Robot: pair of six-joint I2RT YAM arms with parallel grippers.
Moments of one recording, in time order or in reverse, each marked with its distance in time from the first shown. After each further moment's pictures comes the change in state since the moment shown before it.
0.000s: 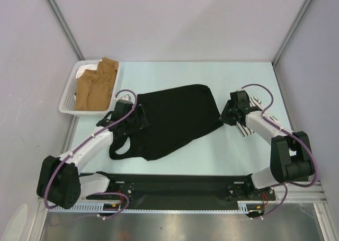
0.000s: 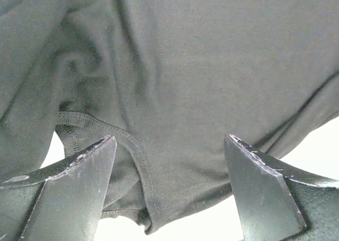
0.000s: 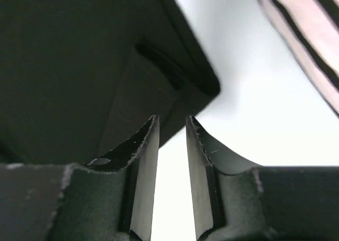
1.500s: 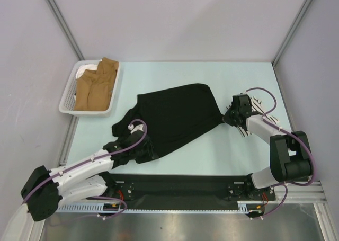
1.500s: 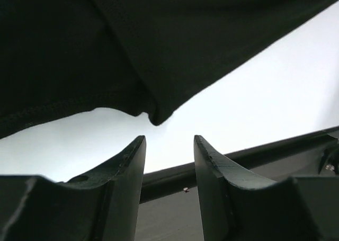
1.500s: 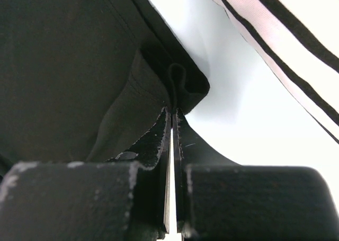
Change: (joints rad) left arm -0.454 -0.249 -0.257 -0.118 -0.031 -0.316; right arm -0.034 0.008 -0.089 0.153 0.043 0.047
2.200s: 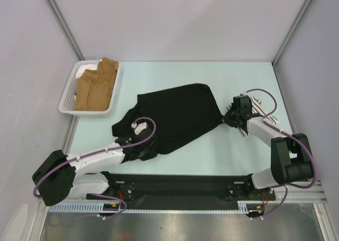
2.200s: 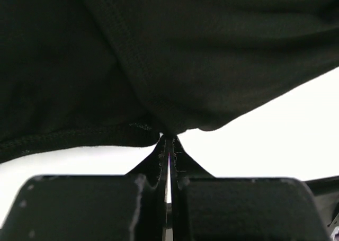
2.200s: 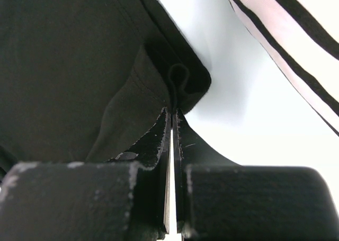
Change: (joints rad) left arm -0.026 0.220 0.048 0.074 -0.112 -0.071; right arm 0.000 -0.015 -0.030 0.034 -0.023 0.002
